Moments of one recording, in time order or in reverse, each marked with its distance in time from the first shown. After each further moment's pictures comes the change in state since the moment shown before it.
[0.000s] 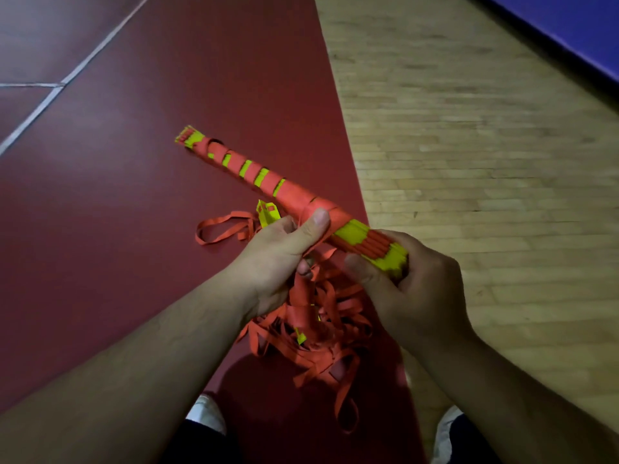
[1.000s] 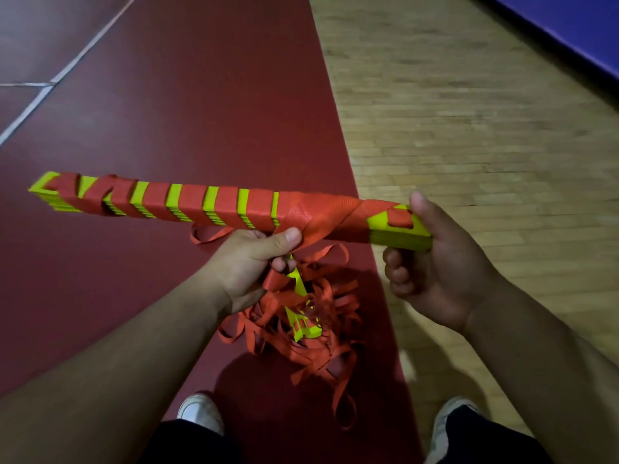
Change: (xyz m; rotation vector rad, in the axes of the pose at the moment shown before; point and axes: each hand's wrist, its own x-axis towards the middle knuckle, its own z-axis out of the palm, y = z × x) left_hand 0.002 -0.011 -0.032 0.016 0.064 -0.044; right_hand 0.038 0.016 -0.027 0.951 -0.332 0.877
